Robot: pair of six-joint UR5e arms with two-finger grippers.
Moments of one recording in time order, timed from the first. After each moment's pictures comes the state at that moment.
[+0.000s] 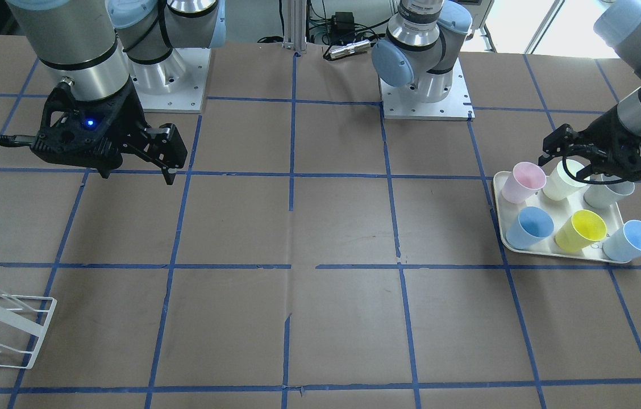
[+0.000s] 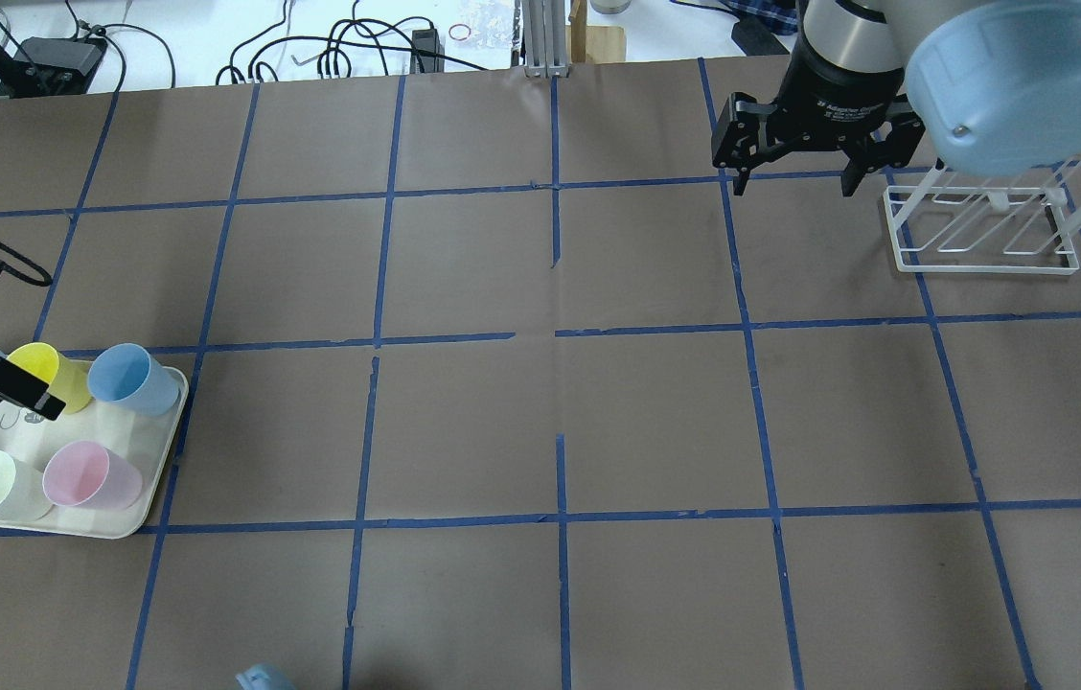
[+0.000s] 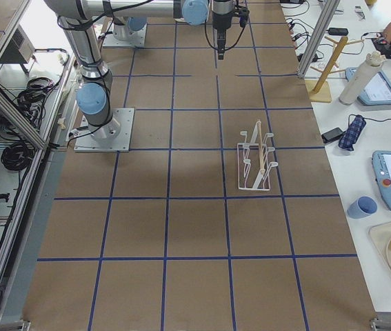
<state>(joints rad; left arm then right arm) -0.94 -1.56 -1.88 -1.43 1.55 0.93 1.63 -1.49 1.54 -1.70 -1.60 0.15</state>
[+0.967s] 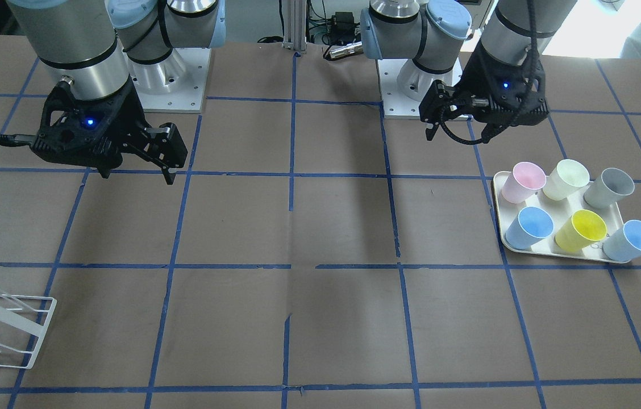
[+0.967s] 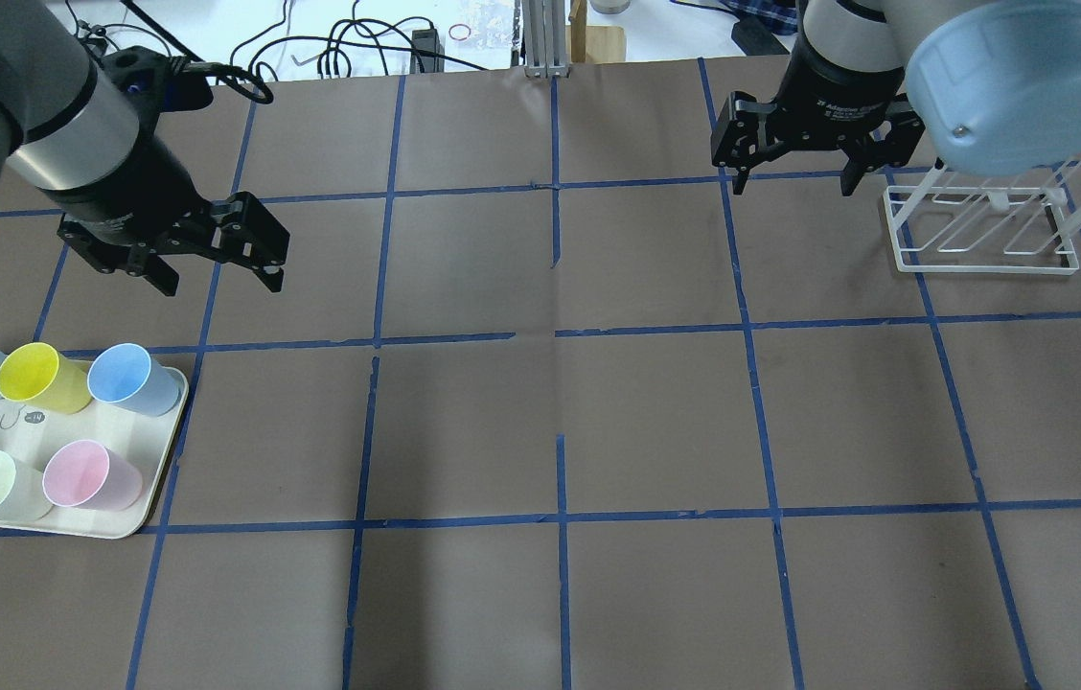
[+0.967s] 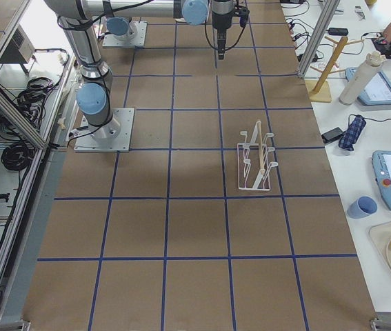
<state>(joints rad) -1.53 -1.47 -1.69 -1.54 1.55 0.05 1.63 -1.49 1.54 -1.70 -1.60 0.15</state>
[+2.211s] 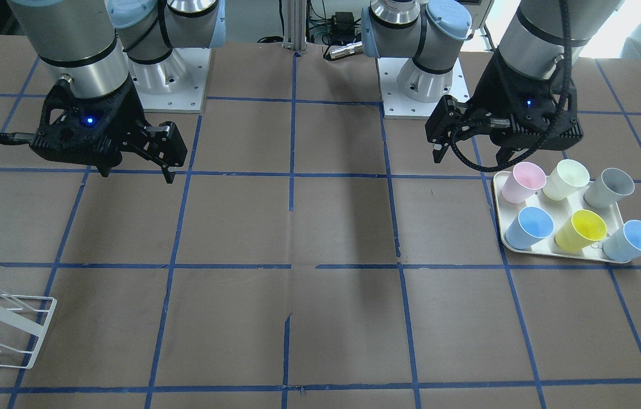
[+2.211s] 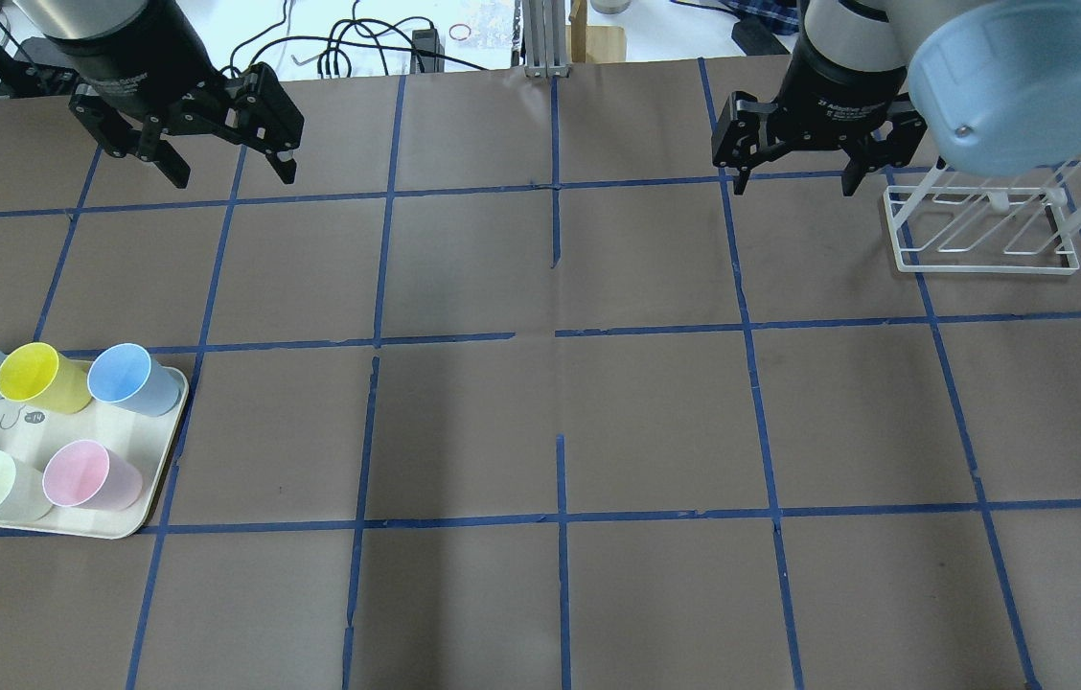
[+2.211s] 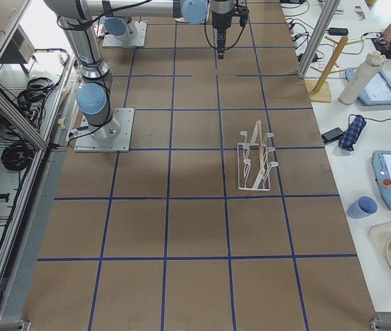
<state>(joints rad) -1.54 -1.65 -1.41 -1.63 1.55 0.08 1.63 -1.49 1.54 -1.70 -1.60 0.15</state>
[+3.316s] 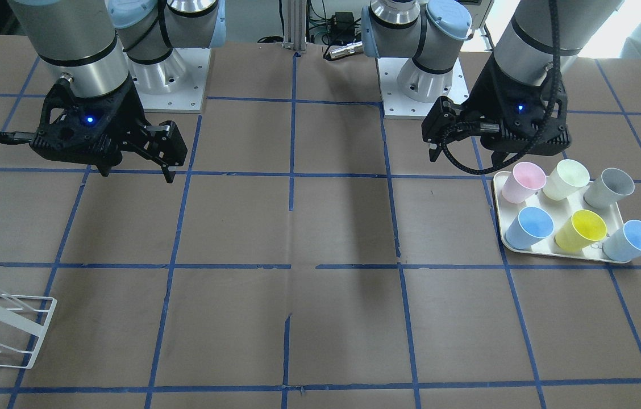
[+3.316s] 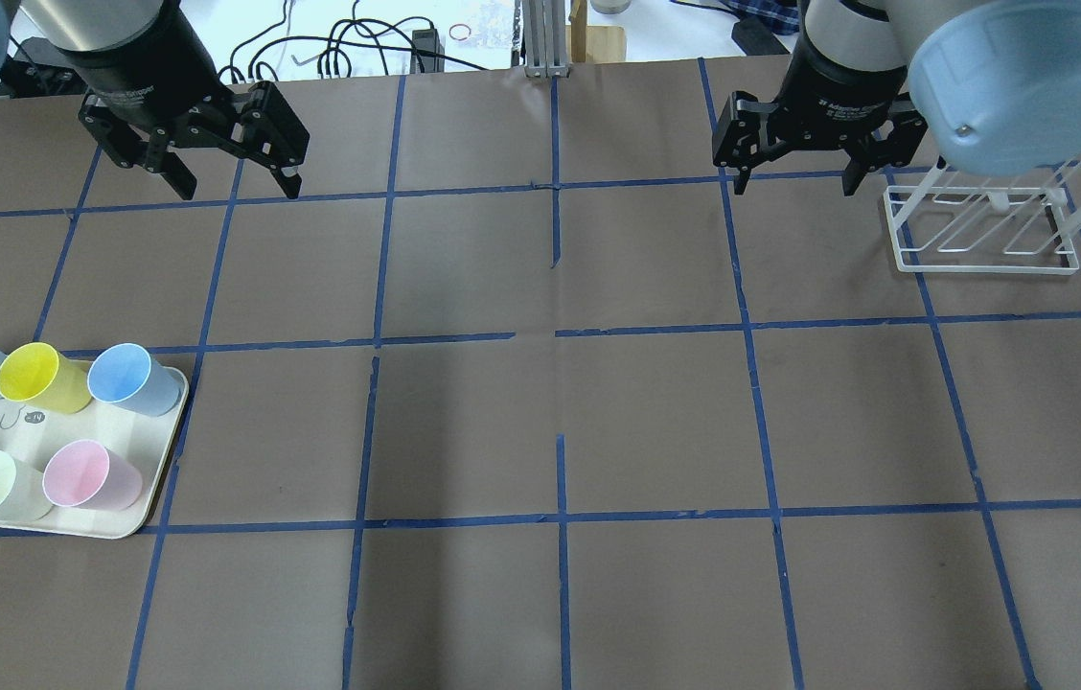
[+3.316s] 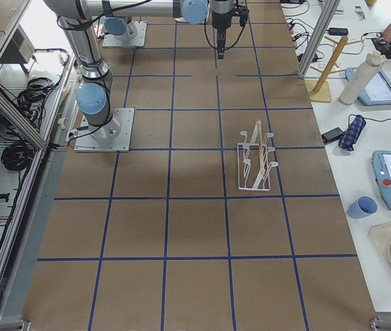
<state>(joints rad) -1.54 -1.65 -1.42 -1.64 1.55 0.09 1.63 -1.49 1.54 -1.70 -1.60 0.15</state>
